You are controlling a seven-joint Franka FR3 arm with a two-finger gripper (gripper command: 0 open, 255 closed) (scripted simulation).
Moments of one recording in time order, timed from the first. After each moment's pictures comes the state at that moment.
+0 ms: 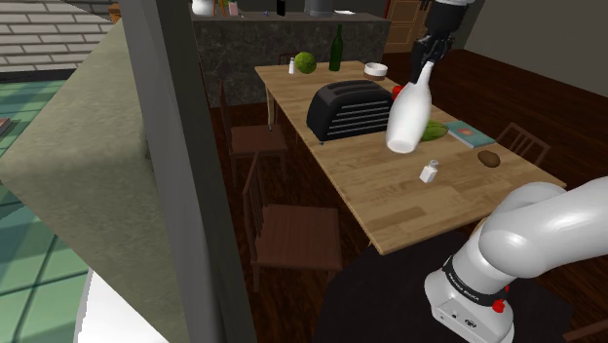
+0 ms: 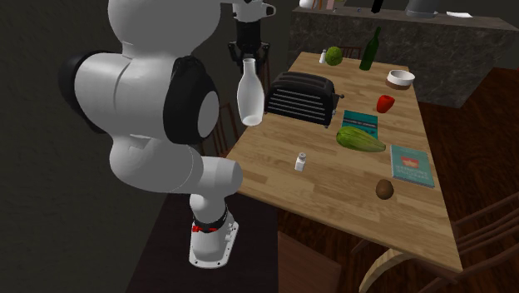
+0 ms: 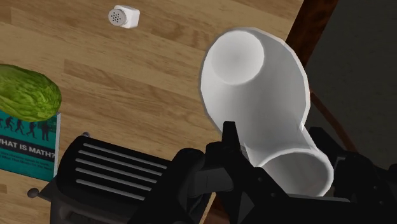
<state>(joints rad) -0.04 -0.55 -0.21 -2.05 -0.10 1.54 -0.14</state>
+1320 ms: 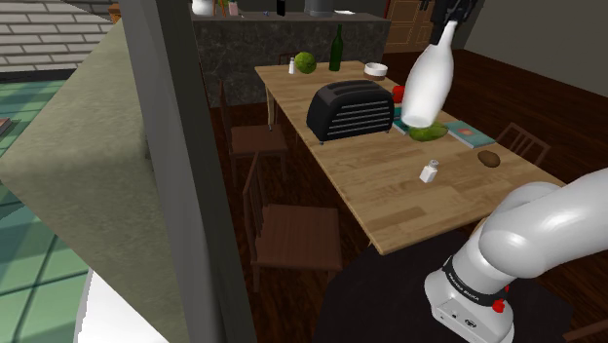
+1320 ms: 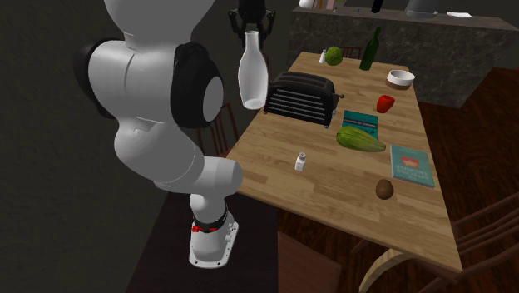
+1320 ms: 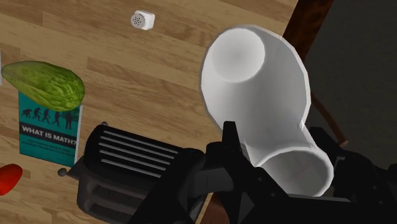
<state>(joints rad) -0.04 -0.46 -0.22 -1.72 -0.09 1.30 -0.18</state>
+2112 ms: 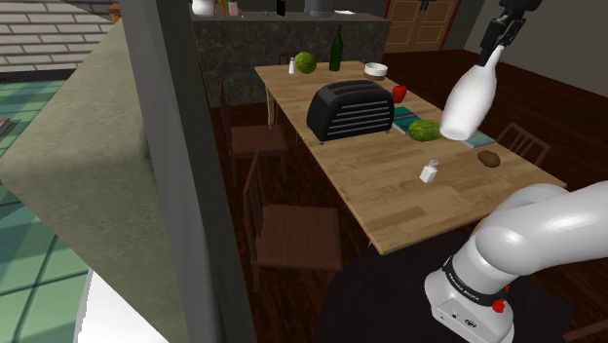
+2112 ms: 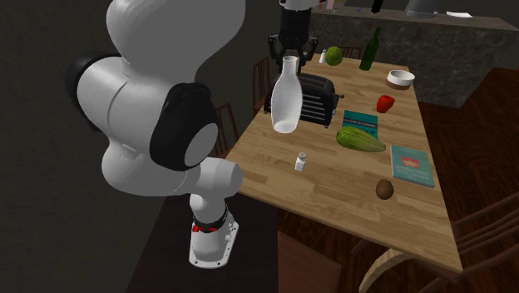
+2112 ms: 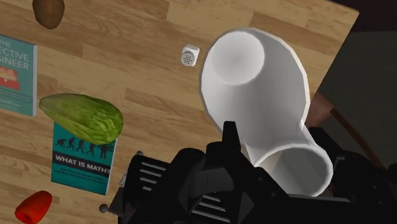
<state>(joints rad) -0.11 -0.60 -0.42 -1.90 -0.22 1.37 -0.43</state>
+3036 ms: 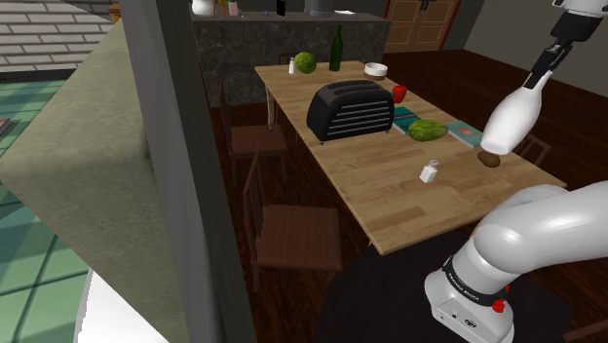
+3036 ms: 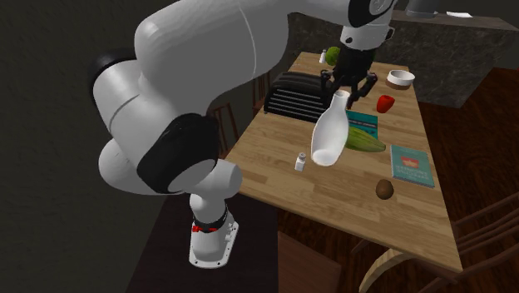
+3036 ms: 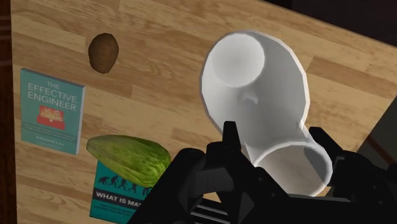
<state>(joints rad) -0.16 -0.59 -0.74 -1.91 -0.36 1.48 -0.76</state>
